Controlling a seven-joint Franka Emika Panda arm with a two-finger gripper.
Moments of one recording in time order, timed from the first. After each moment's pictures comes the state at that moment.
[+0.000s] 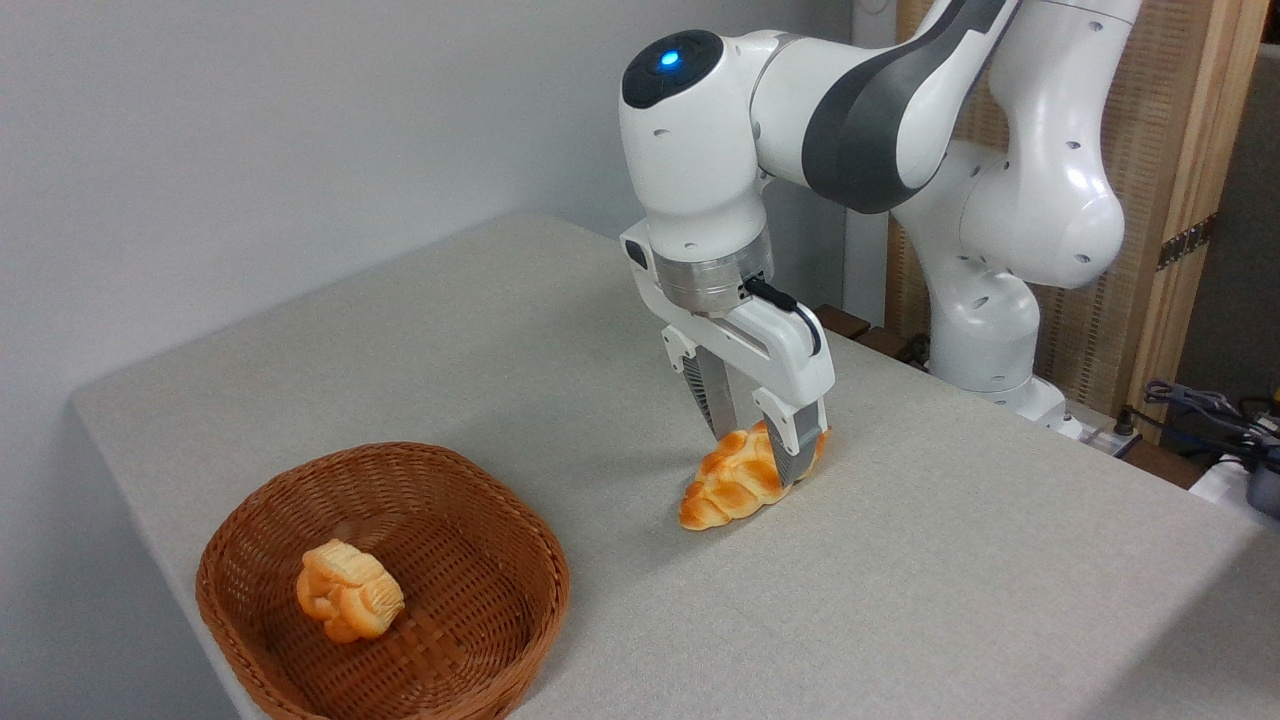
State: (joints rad) arm -0.11 -0.41 0.14 -2.48 0.01 1.90 0.86
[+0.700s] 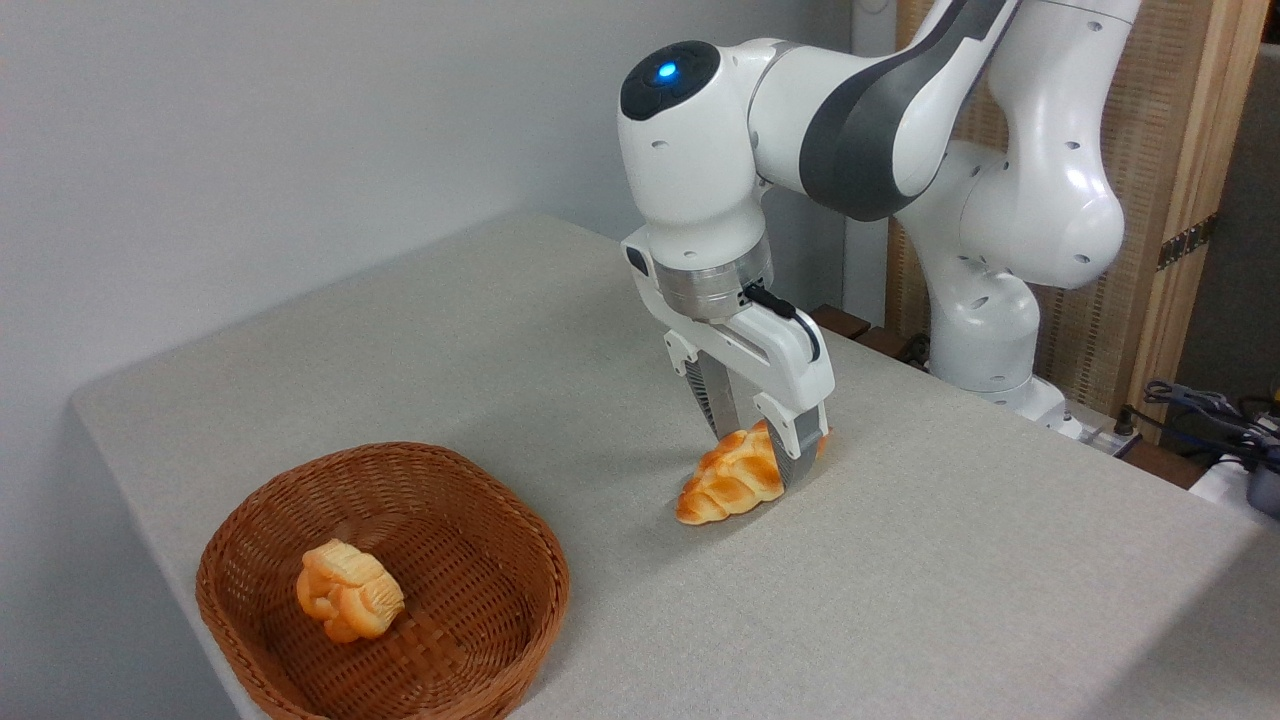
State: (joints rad) arm -0.12 -0.40 0.14 -2.49 0.01 1.90 0.86
